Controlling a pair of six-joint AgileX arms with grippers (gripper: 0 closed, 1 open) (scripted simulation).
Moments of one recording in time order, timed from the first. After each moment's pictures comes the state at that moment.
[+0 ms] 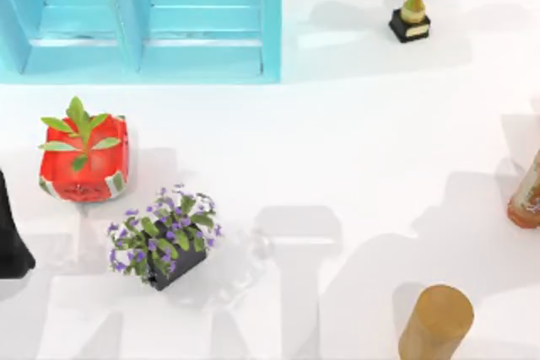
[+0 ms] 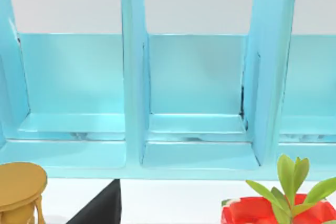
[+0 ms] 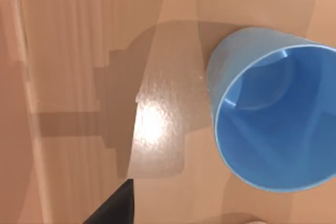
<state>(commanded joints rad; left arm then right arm) 0.00 0.00 0.00 0.00 0.00 0.00 -0.36 1.80 1.38 -1.12 0.04 -0.35</state>
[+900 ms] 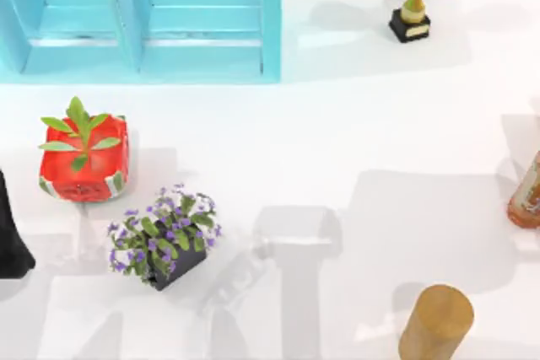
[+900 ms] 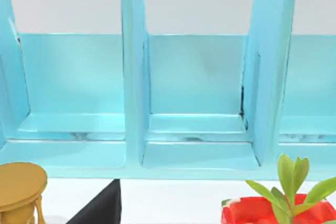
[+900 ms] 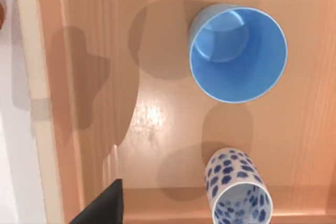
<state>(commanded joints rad) 0.00 0.00 0.00 0.00 0.00 0.00 -0.36 1.81 1.75 -1.49 0.04 -0.35</state>
